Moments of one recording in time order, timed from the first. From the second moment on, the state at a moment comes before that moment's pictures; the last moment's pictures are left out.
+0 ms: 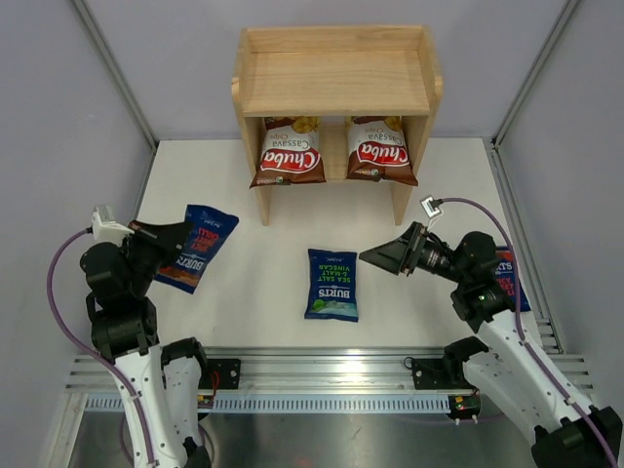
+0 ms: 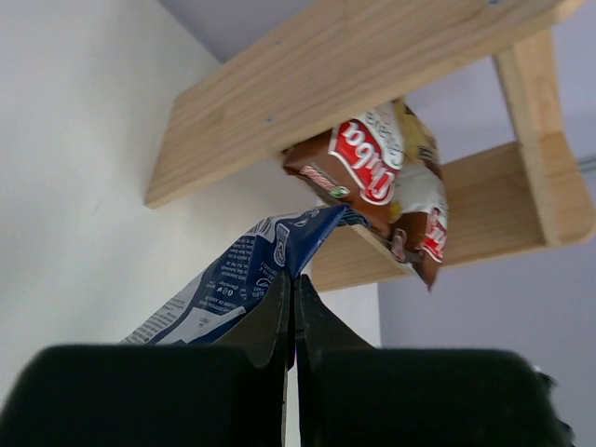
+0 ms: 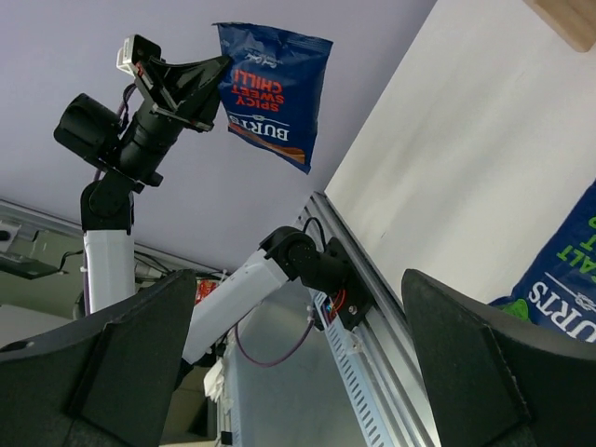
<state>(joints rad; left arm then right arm) 0.32 0.50 0.87 -0.57 0.45 -0.87 0.35 0.69 0.53 0.20 -0.78 1.02</state>
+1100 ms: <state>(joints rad) 0.14 0.55 1.15 -0.14 0.69 -1.49 1.11 1.46 0.89 1.03 -0.30 0.66</state>
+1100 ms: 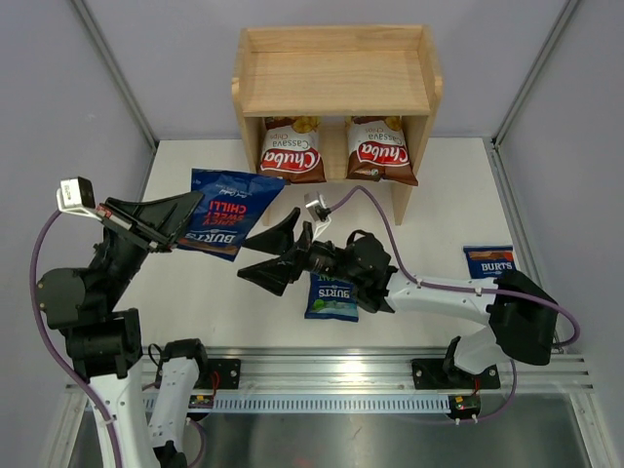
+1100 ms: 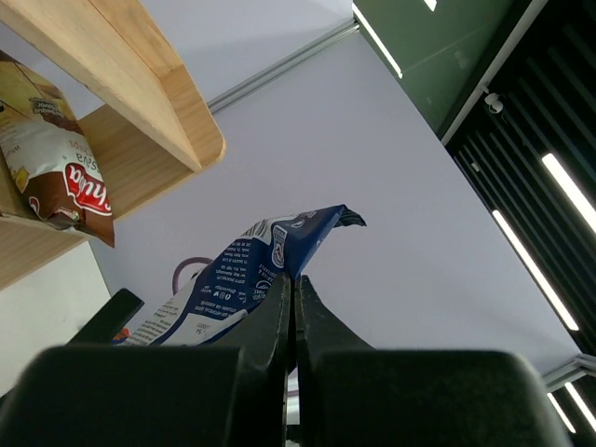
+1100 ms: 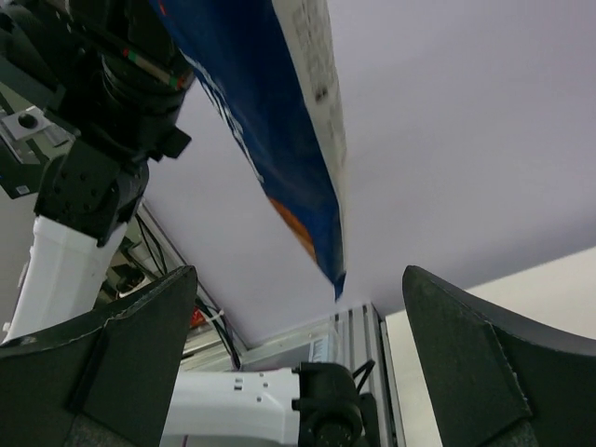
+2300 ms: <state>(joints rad) 0.12 0.70 1.03 0.15 0.95 -1.43 1.13 1.12 0.89 0.57 -0.36 0.55</state>
